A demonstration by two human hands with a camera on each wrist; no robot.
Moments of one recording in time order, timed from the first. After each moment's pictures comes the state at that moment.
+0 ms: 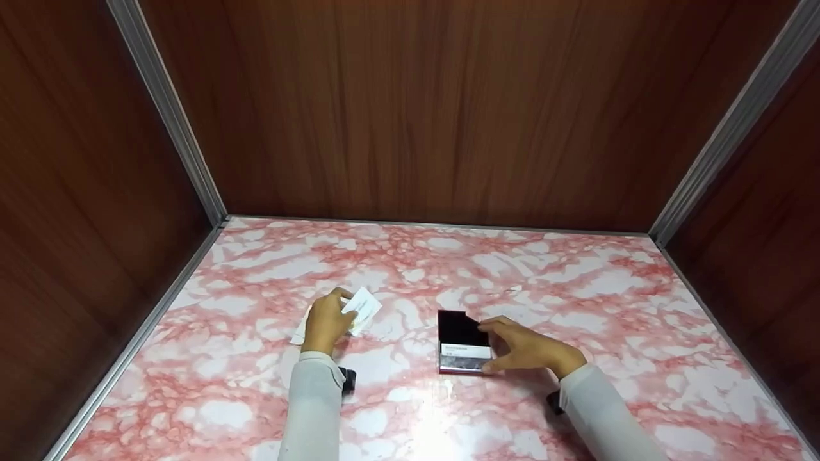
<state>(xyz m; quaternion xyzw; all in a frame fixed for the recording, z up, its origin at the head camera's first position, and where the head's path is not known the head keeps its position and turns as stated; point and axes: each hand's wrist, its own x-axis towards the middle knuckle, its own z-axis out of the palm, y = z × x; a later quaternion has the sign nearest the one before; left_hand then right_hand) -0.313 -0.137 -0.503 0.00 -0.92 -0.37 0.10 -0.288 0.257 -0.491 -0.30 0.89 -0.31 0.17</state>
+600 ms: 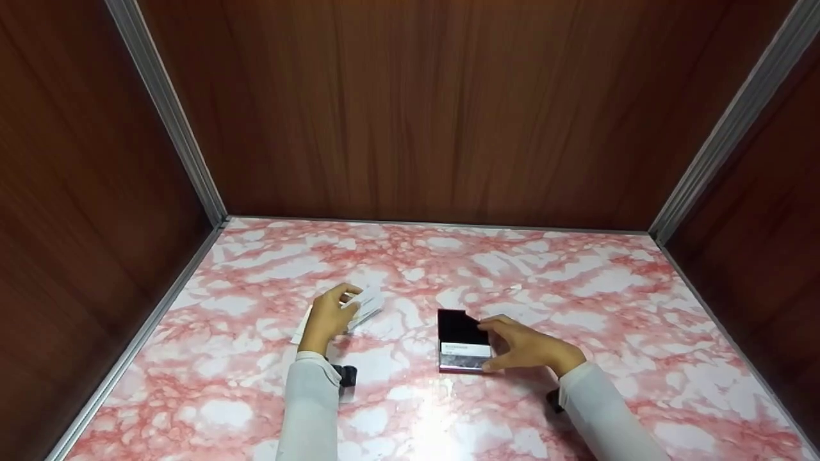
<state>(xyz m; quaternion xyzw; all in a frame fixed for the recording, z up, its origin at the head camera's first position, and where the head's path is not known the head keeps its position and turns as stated) -0.309 -0.139 -0.490 -0.04 -0.89 -0.46 0.06 -0.289 0.258 -0.494 -0.30 0.89 -0.31 0.17</state>
